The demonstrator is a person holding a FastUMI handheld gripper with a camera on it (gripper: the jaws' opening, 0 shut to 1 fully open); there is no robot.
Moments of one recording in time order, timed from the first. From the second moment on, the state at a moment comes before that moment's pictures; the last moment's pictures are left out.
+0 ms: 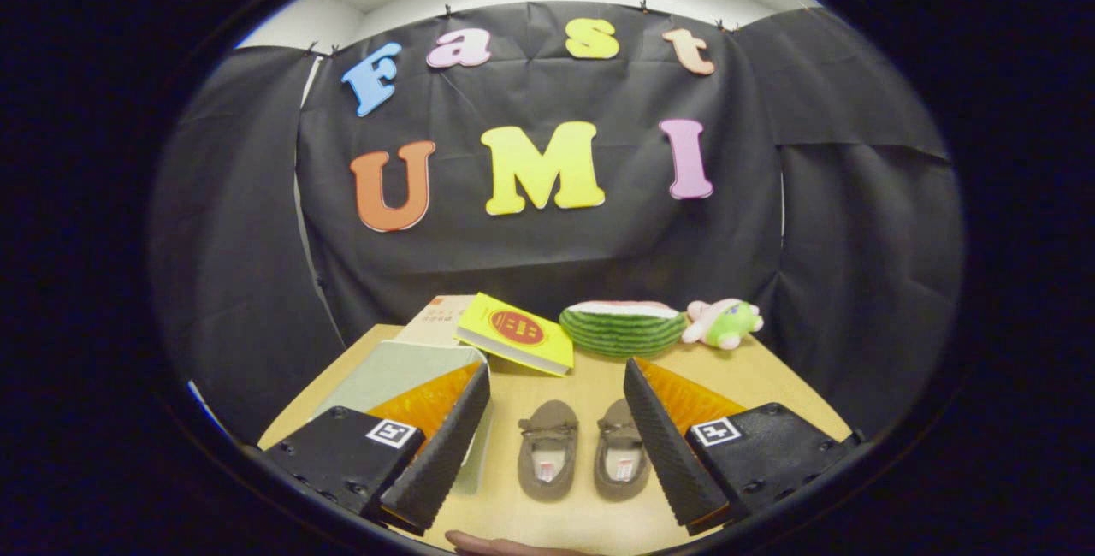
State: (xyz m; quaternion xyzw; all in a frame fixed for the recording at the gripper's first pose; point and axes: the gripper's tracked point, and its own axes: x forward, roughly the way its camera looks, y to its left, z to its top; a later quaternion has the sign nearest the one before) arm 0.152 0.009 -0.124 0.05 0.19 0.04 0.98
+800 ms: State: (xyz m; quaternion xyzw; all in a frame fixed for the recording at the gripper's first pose) arm 0.249 0.090 -0.238 0.39 0.38 0.31 0.78
